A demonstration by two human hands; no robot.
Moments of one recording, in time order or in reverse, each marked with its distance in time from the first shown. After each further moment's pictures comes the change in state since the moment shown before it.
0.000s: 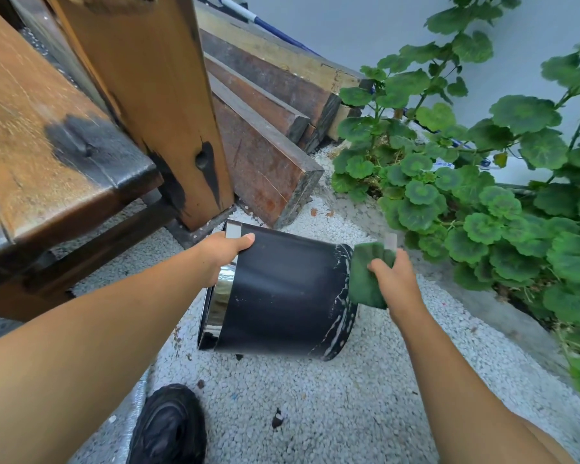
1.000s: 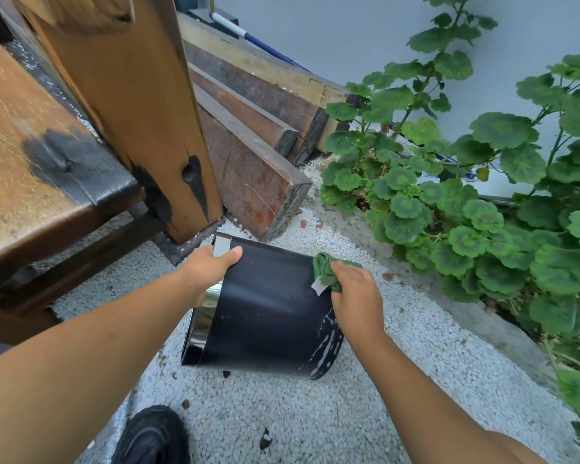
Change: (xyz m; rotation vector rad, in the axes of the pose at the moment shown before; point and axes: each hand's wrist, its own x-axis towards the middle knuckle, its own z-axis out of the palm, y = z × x) left_hand 0.012 -0.010 0.011 0.029 0.049 0.148; right_hand 0.004 0.033 0.032 -0.717 0.069 -0.656
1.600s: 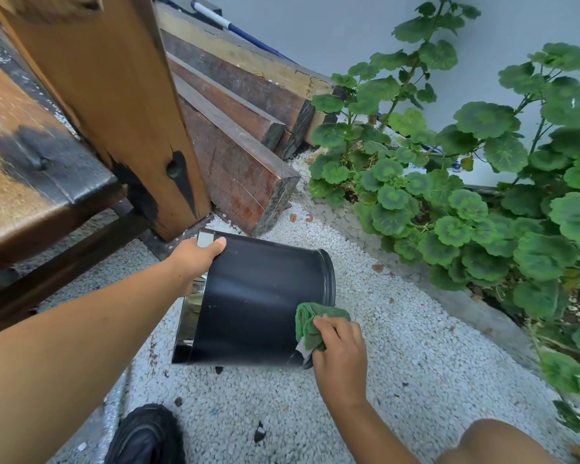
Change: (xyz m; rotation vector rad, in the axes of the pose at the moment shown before) left_hand 0.036 -0.012 -0.015 0.006 0.082 -0.021; right_hand -0.110 -0.002 0.031 0.033 0.100 0.032
